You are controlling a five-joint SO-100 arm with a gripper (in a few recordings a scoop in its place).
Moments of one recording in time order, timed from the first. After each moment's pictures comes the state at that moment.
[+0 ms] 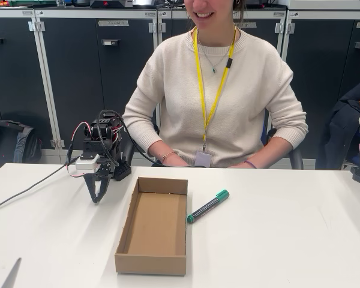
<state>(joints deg) -1.4 187.3 180.4 67.3 -89.6</state>
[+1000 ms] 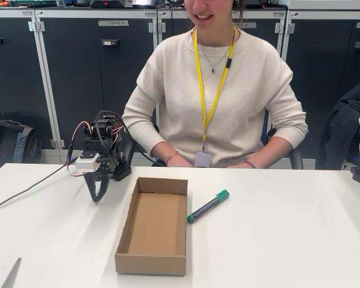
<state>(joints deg) -1.6 189.8 180.4 69.3 -89.0</state>
